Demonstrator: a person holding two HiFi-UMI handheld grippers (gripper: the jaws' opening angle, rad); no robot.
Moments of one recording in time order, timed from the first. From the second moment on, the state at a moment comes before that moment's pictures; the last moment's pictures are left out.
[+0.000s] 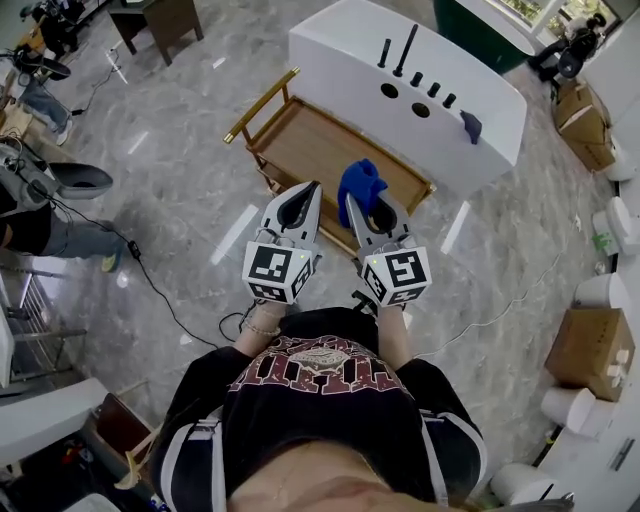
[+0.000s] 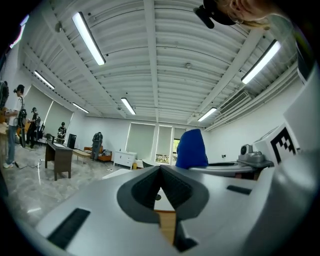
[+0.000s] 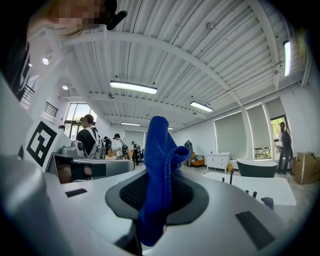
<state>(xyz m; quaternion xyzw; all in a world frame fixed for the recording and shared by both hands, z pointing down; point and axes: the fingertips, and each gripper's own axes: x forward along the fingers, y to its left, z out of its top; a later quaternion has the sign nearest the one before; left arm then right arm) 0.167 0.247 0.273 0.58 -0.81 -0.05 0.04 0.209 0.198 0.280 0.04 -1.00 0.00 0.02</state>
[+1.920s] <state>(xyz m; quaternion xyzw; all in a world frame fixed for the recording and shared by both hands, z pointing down) -0.045 0.133 0.290 0.58 -0.81 -0.03 0.06 -0.027 0.099 0.302 0.01 -1.00 0.02 0.05</state>
